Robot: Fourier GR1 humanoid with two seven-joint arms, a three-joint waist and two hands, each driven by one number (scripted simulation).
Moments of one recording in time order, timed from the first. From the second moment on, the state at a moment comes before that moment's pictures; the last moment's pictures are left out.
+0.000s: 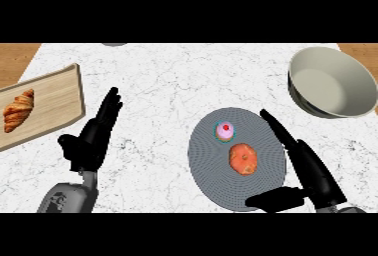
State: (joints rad) left arm -0.15 0.15 -0.15 -1.51 0.05 0.16 0.06; right arm -0.10 -0.50 0.47 -1.86 0.16 -0.19 0.38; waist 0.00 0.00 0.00
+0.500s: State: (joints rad) left arm -0.14 0.13 -0.12 -1.52 0.02 0.14 0.06; right arm -0.07 -0.42 0.41 -1.74 0.20 -0.03 0.31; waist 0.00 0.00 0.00
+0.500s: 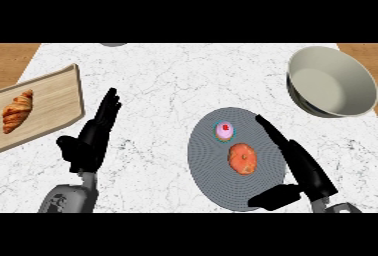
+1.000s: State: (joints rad) left arm -0.13 0.12 -0.09 -1.56 0.01 0.10 0.09; right arm 0.02 -0.34 0.32 -1.73 0.17 0.04 0.16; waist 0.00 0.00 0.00
